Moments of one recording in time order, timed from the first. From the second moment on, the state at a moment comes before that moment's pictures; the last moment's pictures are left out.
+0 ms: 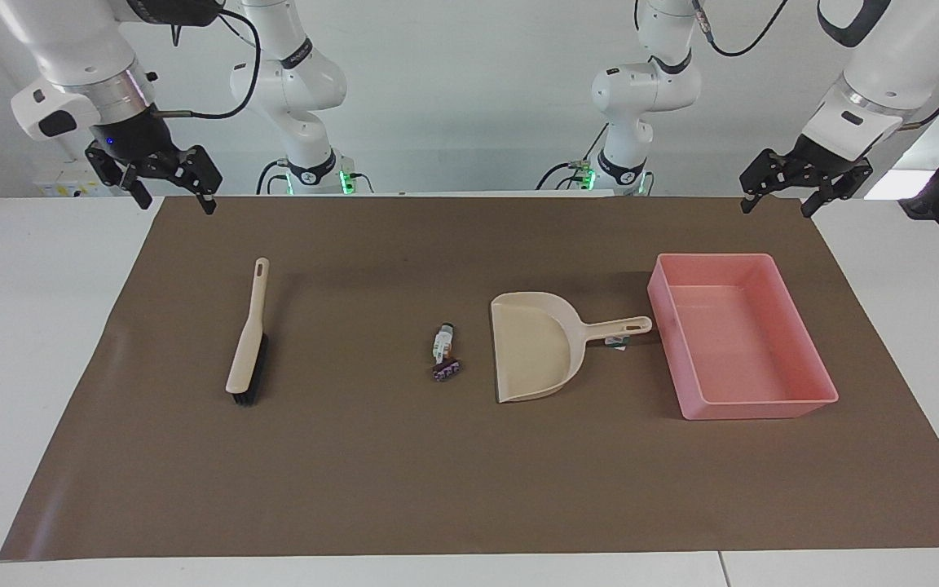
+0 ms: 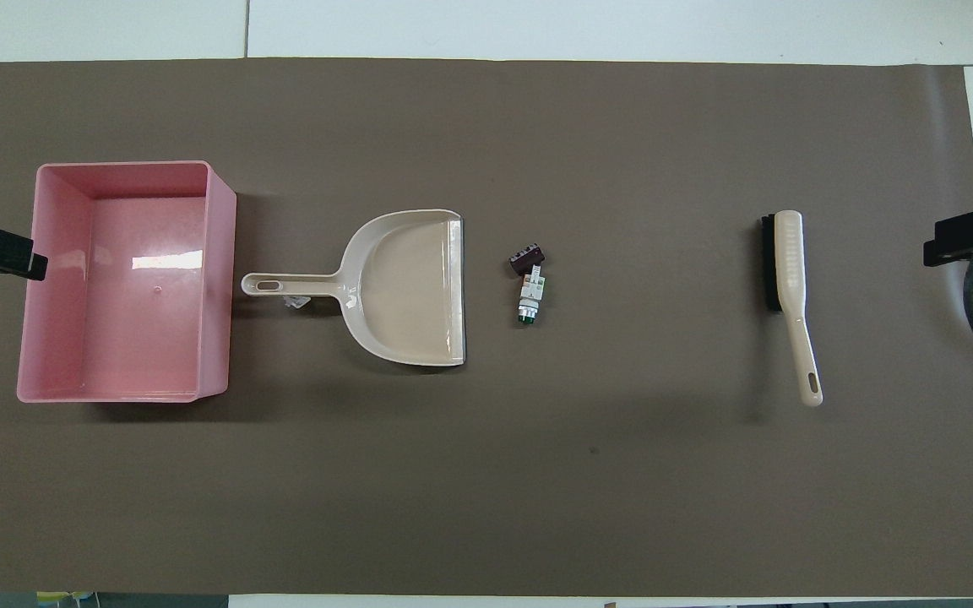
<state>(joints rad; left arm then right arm) 0.02 0.00 -0.07 -1.50 -0.03 1.46 0.11 0.03 -0.06 -0.07 -1.57 -0.01 1.52 0.09</state>
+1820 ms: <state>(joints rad) -0.09 0.00 -0.07 -1.53 -0.03 1.52 0.20 0.03 -0.15 -0.07 -1.84 -0.01 1.72 0.06</state>
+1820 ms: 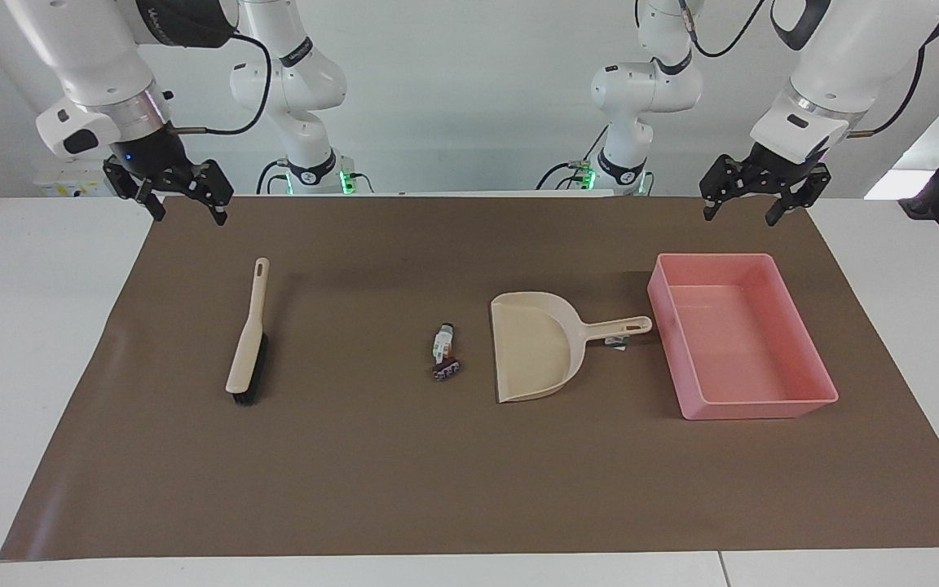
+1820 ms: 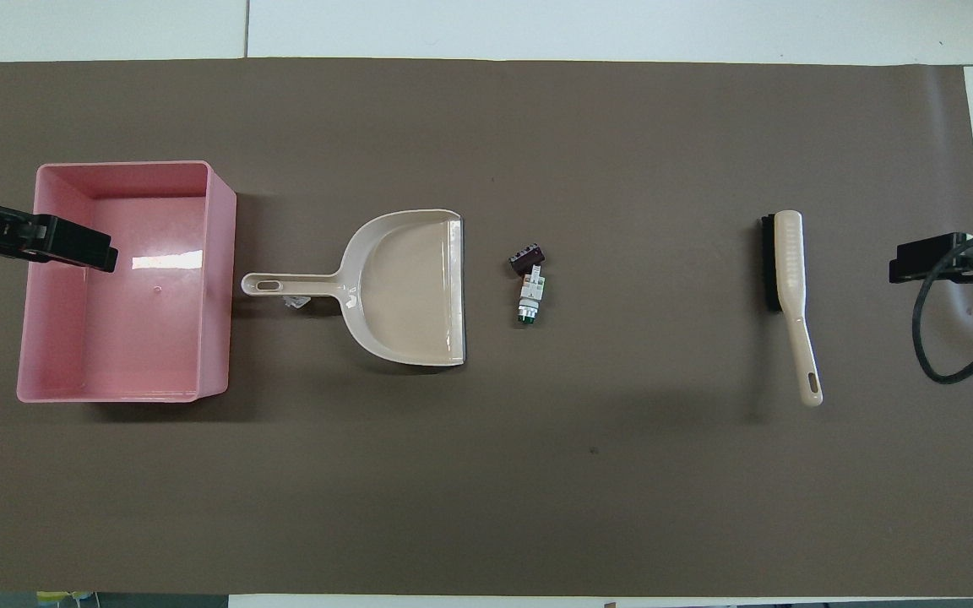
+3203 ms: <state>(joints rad) -0.26 0.09 -0.10 -1.86 0.02 1.93 1.08 0.04 -0.14 -0.07 -2.37 -0.01 2.20 -0.07</state>
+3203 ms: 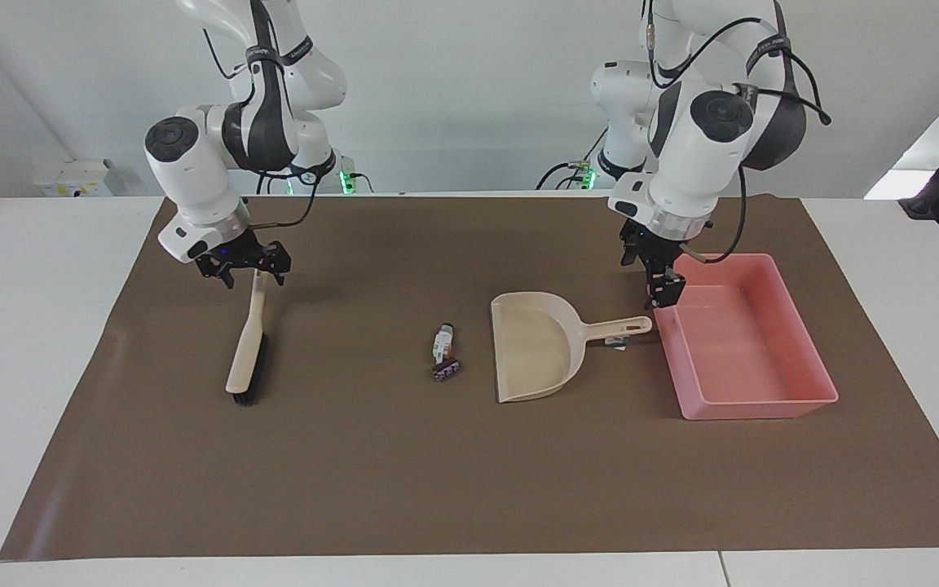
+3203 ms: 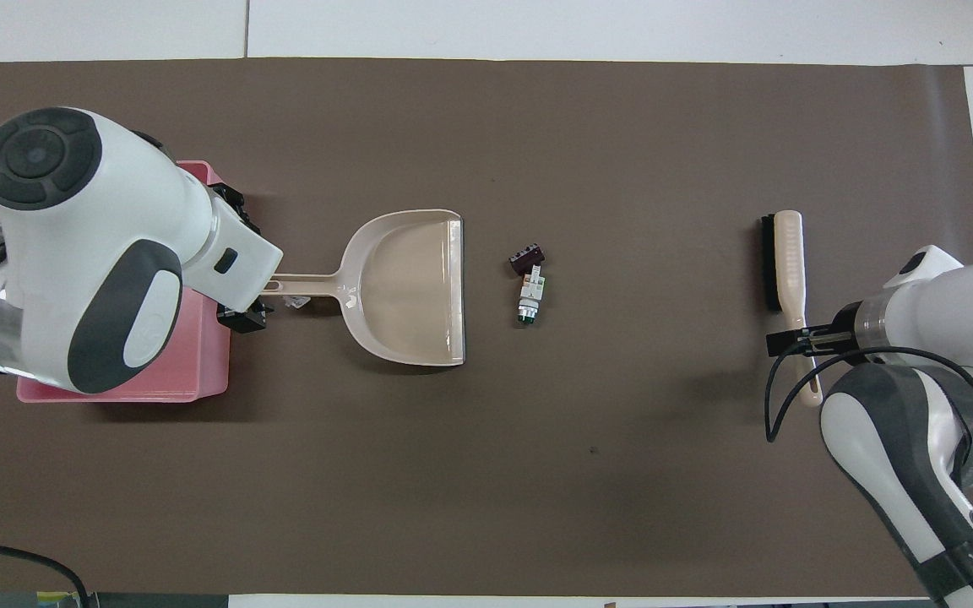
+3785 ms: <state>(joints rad) -0.29 0.21 -0.10 -1.89 0.08 2.08 1.02 0.02 -0.12 -0.07 -2.42 -0.01 2.26 -0.09</state>
